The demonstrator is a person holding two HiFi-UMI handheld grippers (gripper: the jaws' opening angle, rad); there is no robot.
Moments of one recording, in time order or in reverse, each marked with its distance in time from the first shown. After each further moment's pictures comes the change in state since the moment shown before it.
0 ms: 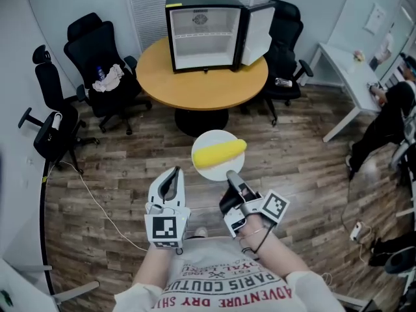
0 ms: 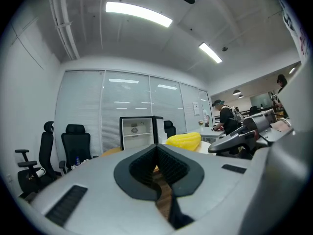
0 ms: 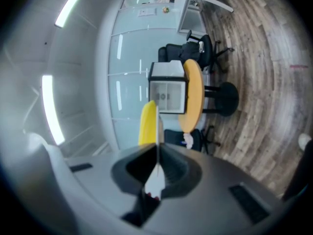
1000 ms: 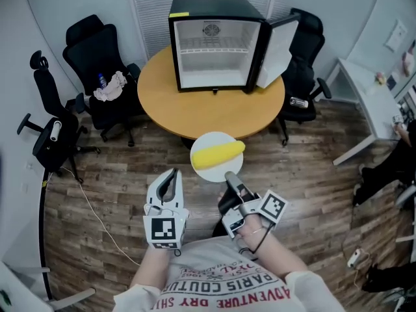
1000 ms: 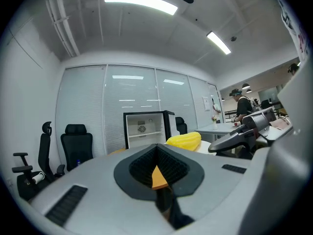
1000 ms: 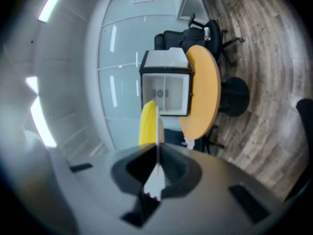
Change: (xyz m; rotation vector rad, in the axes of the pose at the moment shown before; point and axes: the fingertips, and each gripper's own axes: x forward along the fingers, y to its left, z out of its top) left arm 0.178 0.074 -0.009 0.035 0.027 0.078; right arm 0.177 -0.017 0.101 0.014 0.081 -0.021
